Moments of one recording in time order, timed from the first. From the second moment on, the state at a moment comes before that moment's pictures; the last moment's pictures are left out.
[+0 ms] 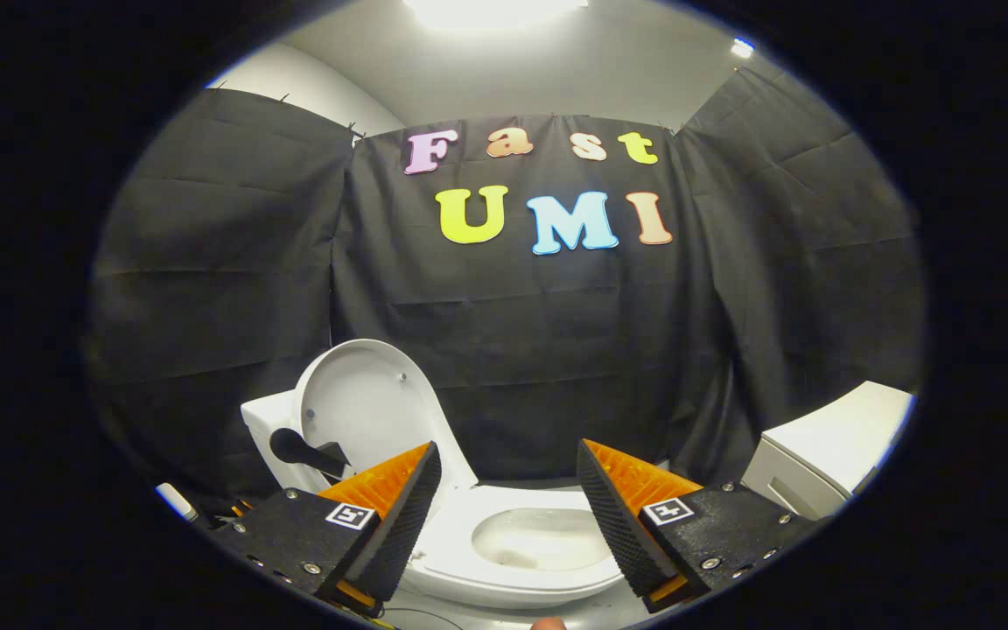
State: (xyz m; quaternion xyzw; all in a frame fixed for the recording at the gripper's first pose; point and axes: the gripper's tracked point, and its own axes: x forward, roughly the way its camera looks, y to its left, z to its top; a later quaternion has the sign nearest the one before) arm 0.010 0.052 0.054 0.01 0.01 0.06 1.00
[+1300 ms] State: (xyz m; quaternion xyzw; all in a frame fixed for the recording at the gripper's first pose) arm -0.008 0.008 0.041 0.03 0.00 0.02 1.00
